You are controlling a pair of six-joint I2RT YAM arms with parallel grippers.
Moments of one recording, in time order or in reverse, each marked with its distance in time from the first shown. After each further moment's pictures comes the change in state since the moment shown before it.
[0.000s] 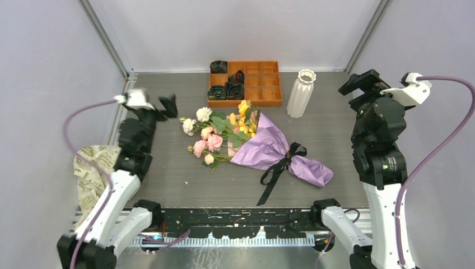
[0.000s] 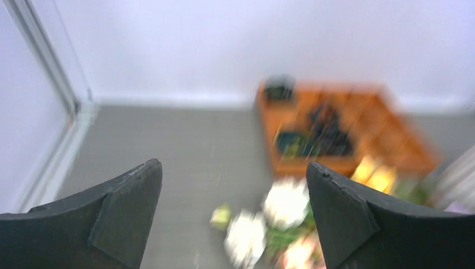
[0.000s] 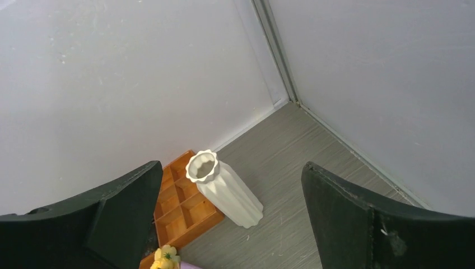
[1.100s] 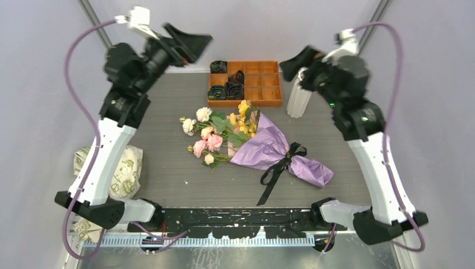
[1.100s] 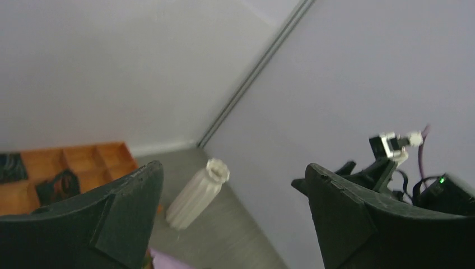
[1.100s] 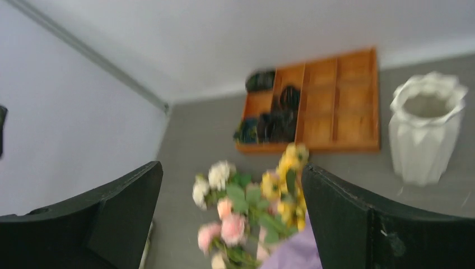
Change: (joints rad) left arm -0.127 0.426 1.166 -0.466 0.430 -0.657; right arm 0.158 0.328 0.329 -0.073 -0.597 0.152
